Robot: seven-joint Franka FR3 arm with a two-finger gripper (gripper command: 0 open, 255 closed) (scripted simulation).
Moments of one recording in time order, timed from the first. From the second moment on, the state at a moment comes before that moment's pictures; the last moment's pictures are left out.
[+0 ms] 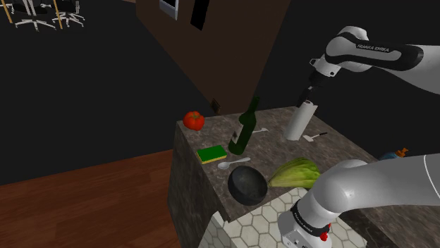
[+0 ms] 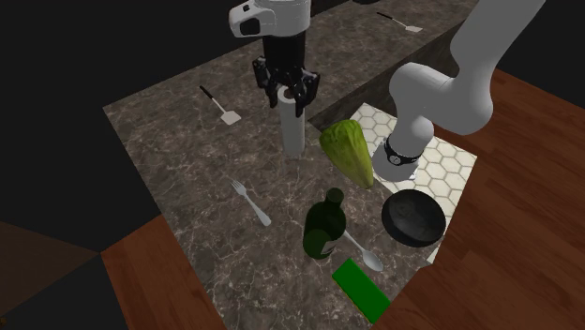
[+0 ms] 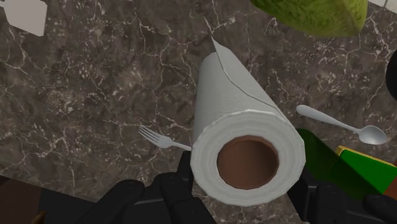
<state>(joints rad) -0.17 -0.59 -0.46 -2.30 -0.15 1.79 -0.65</state>
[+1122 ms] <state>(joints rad) -0.15 -0.80 -0.24 -2.31 -0.08 1.58 -0.45</state>
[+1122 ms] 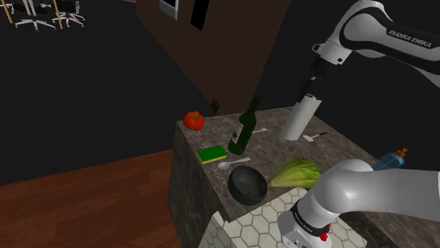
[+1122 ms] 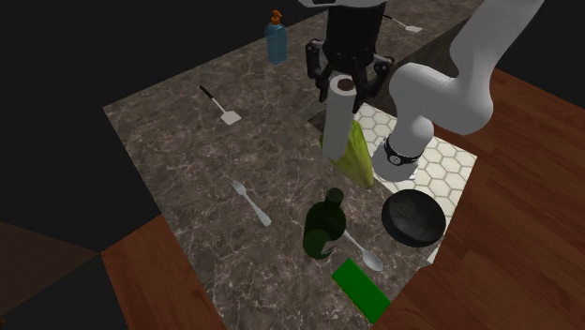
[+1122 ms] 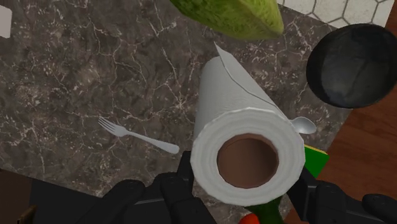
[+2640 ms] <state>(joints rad) -0.05 -0.97 0.23 -2.26 0.26 1.40 0.02</state>
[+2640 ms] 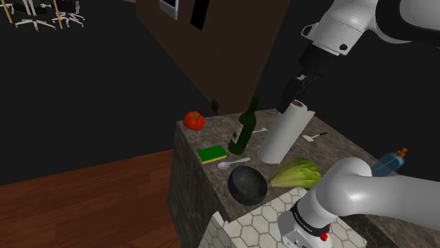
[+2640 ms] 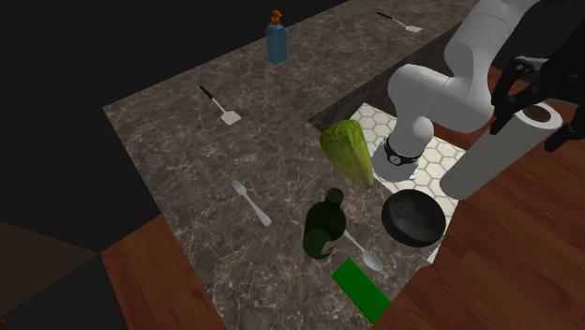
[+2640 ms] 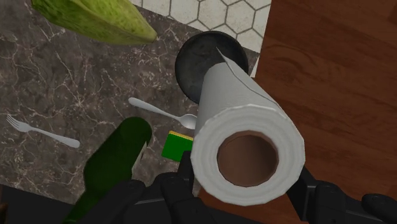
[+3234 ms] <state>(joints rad) -0.04 -1.03 0.25 -2.41 0.28 1.49 0.02</state>
